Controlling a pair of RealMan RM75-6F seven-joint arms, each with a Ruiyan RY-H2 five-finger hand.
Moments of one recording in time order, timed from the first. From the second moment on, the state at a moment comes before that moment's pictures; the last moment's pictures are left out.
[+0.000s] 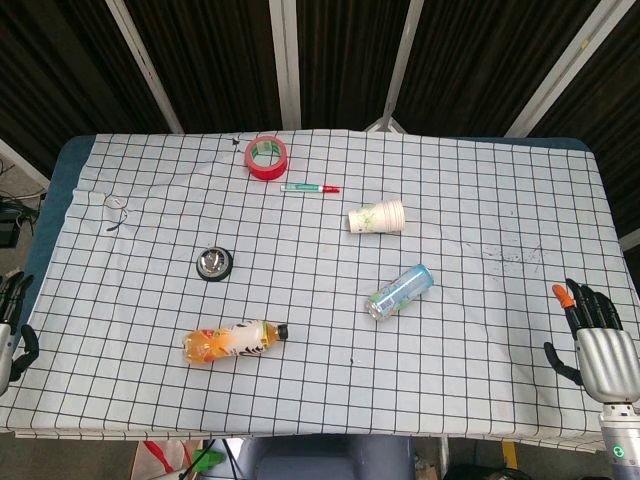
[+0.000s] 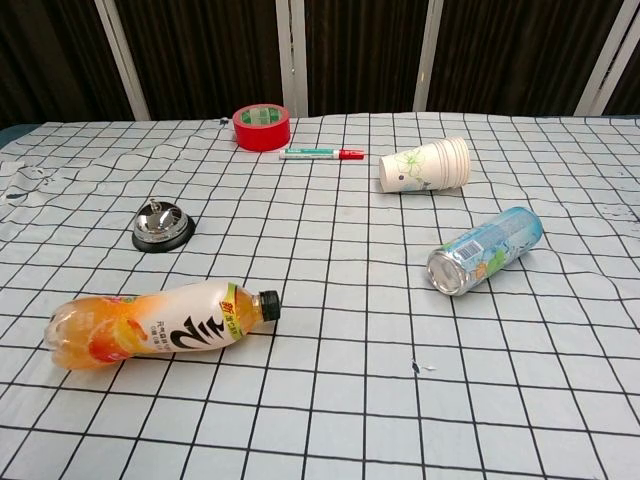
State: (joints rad) left arm -0.03 -1.13 -0.07 -1.70 1.47 1.58 0.17; right arm 0.08 -1.12 0.07 -1.57 -1.51 1.48 -0.03
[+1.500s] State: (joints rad) left arm -0.37 -1.27 -0.18 -1.57 1.33 1.15 0.27; right arm 0.07 -1.10 0.06 -1.58 -1.51 1.49 -0.01
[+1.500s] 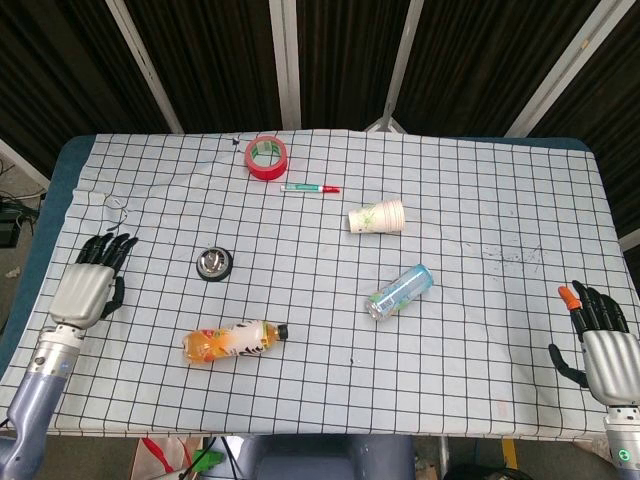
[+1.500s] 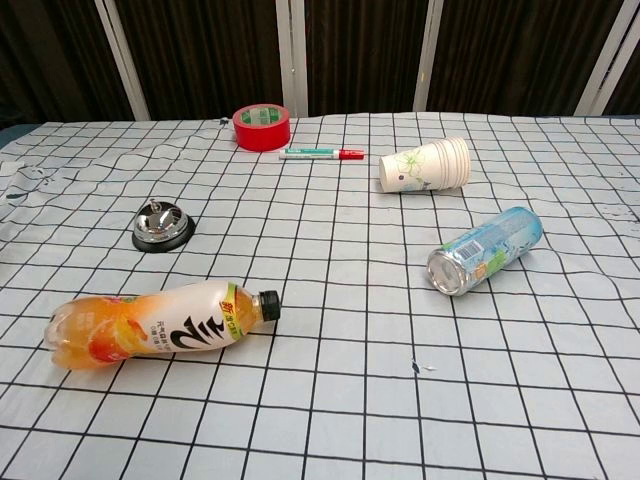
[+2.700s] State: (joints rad) left arm -0.67 -1.74 -0.19 -1.14 1.16 0.93 0.45; right arm 0.06 -1.09 0.07 -1.57 -1.50 1.50 0.04
